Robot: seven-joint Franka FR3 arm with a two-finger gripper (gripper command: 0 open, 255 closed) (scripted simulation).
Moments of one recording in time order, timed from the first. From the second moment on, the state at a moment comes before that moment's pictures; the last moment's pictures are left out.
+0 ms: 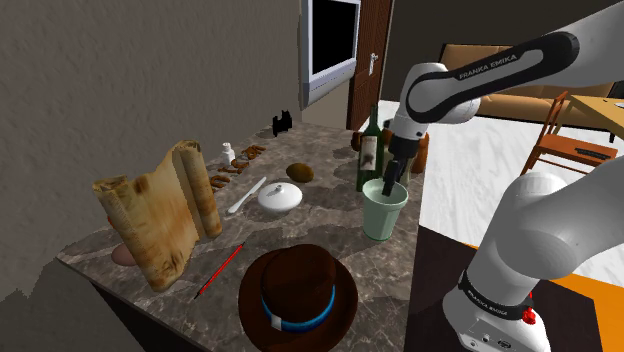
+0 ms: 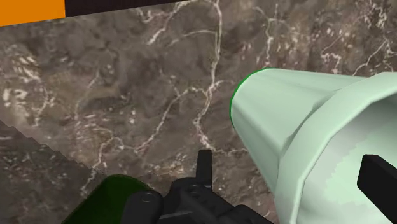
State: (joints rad) arm -0.02 -0.69 -0.42 -2.81 -0.02 2.09 -0.42
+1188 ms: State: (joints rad) arm -0.02 -0.70 -0.41 -2.80 -0.02 2.06 -0.41
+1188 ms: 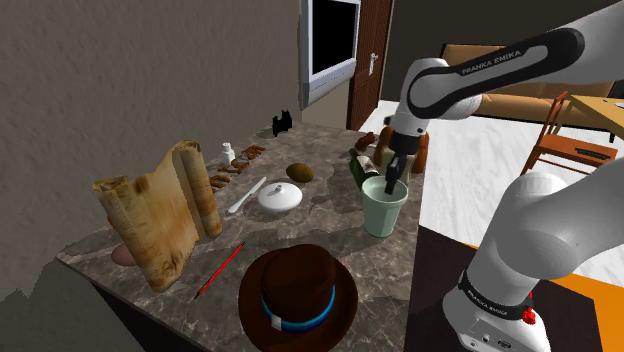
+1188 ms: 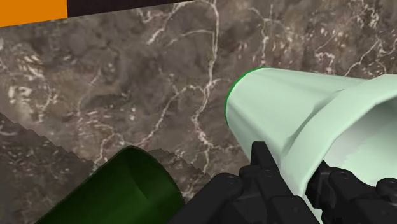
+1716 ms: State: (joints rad) arm -0.02 -0.75 -0.39 -2.72 -0.01 1.93 -0.38
